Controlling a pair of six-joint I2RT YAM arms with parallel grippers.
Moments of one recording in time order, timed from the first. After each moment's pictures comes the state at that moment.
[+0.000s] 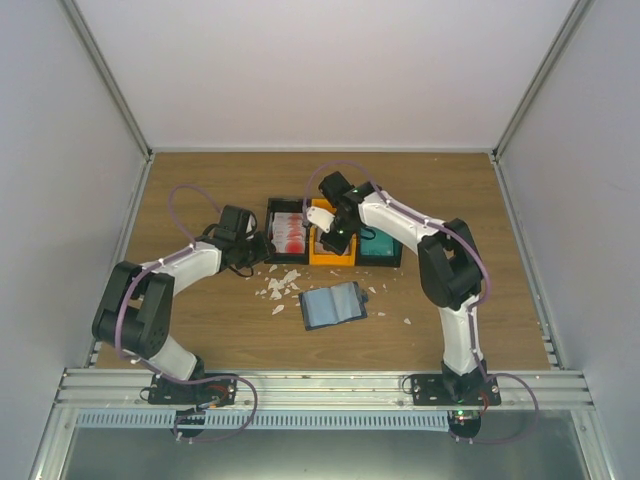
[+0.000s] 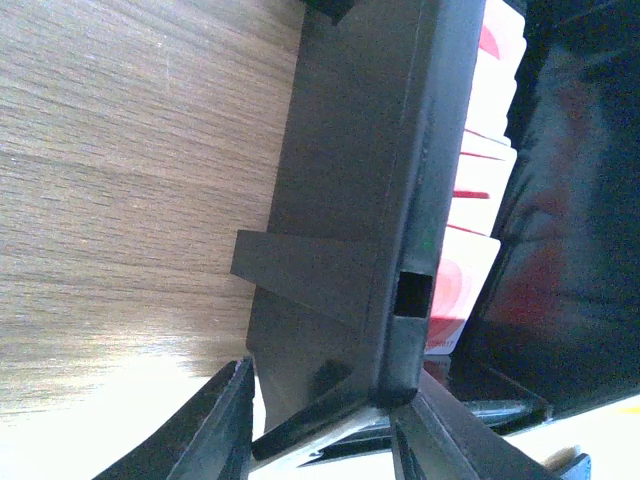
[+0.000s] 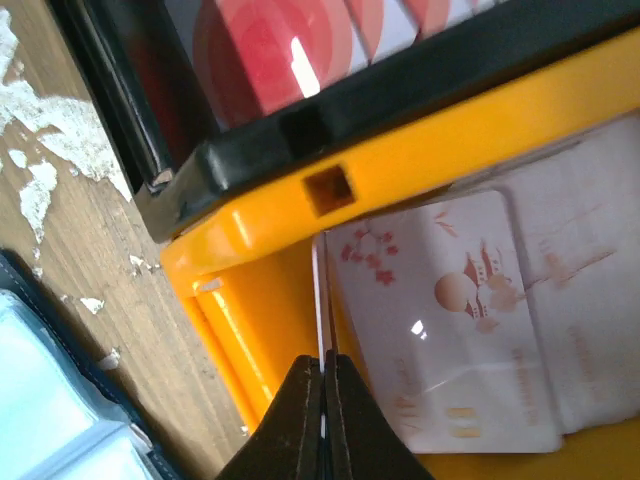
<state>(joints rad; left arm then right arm) -0.29 1.56 0.82 -0.20 0.23 -0.66 0.62 2.08 1.67 -0.93 -0.25 -0.50</state>
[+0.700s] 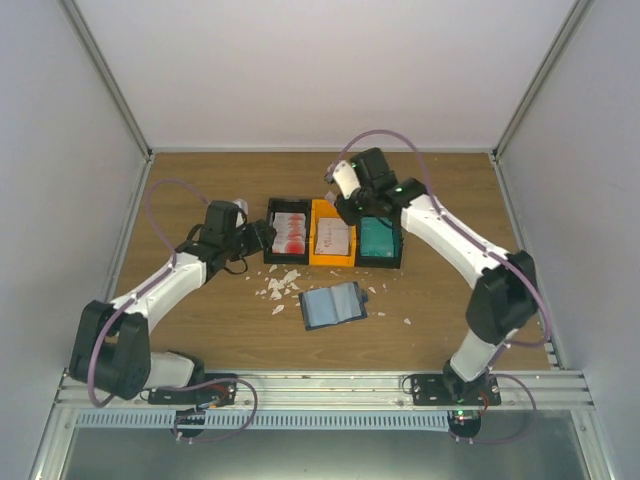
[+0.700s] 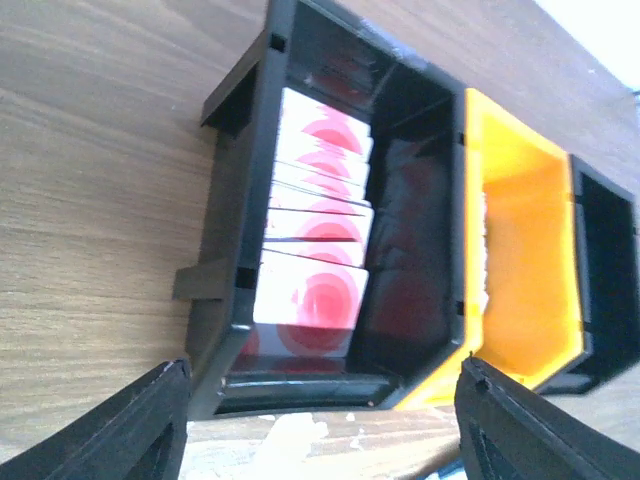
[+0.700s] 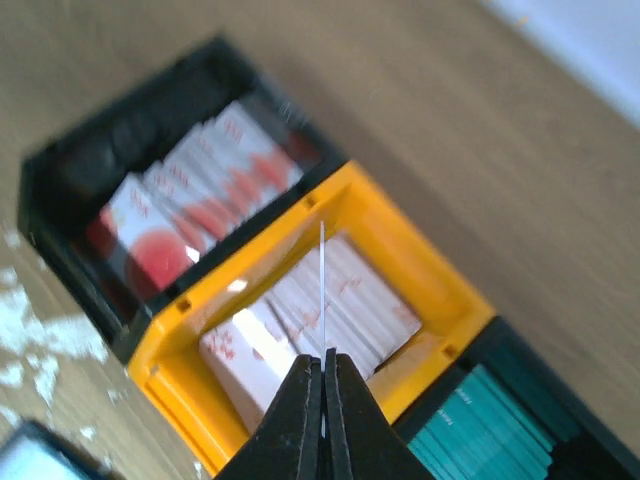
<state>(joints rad) -0.29 1.36 0.80 -0.21 0.20 -0.66 0.58 1.75 1.53 -0.67 -0.08 -0.28</state>
